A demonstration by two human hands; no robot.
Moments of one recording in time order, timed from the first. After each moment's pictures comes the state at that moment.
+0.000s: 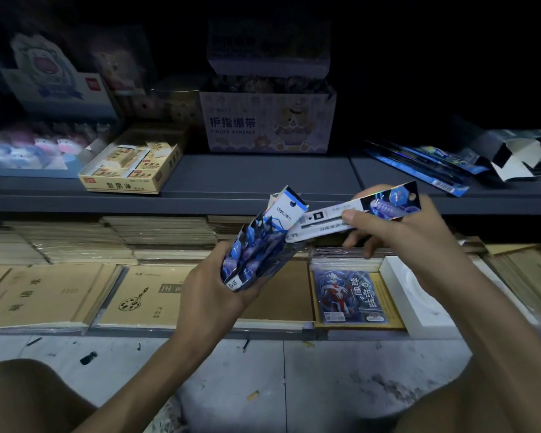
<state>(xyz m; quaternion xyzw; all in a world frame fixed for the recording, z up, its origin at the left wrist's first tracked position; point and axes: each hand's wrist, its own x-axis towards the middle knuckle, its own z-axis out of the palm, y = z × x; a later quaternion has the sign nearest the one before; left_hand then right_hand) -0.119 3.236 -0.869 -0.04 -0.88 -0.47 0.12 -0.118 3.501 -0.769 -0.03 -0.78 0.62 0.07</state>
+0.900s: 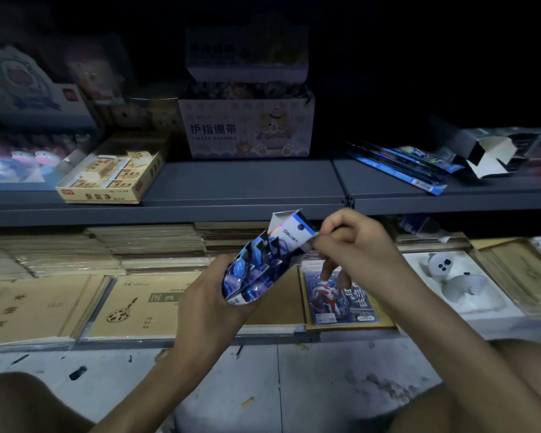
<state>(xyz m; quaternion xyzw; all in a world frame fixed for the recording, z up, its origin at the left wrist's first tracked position) -0.112 3.254 -0.874 -0.07 -0.90 -0.42 0.13 -0.112 3.479 -0.788 -0.09 -0.81 0.59 0.02</state>
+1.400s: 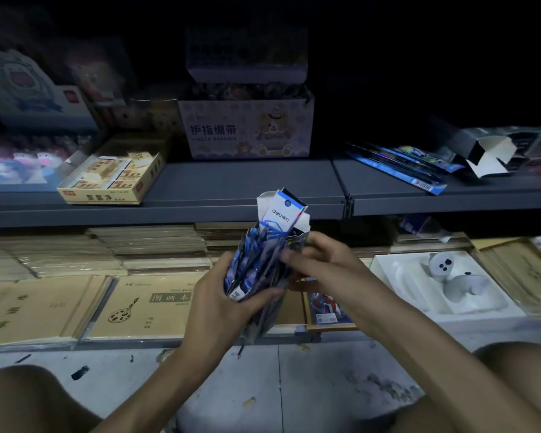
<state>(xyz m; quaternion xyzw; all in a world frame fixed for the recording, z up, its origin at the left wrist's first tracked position) -0.108 3.265 -0.859 -0.07 -0.82 -0.56 0.08 -0.107 3.455 -0.812 -0.06 -0.70 0.71 -0.10</state>
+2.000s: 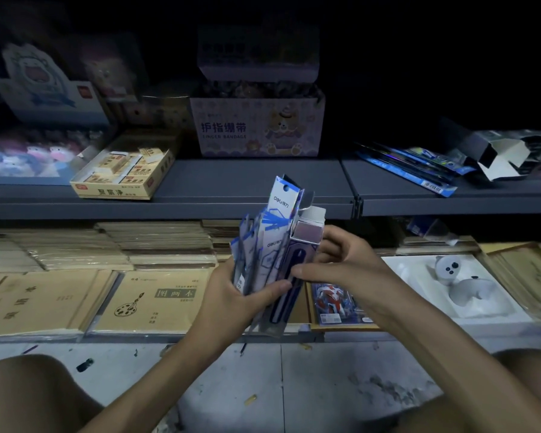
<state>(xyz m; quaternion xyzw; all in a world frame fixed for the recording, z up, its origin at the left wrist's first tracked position) -0.111 3.264 -0.853 -0.08 -0.77 -0.64 -0.02 -0.111 3.470 -0.813 -0.01 -0.71 0.70 -0.08</state>
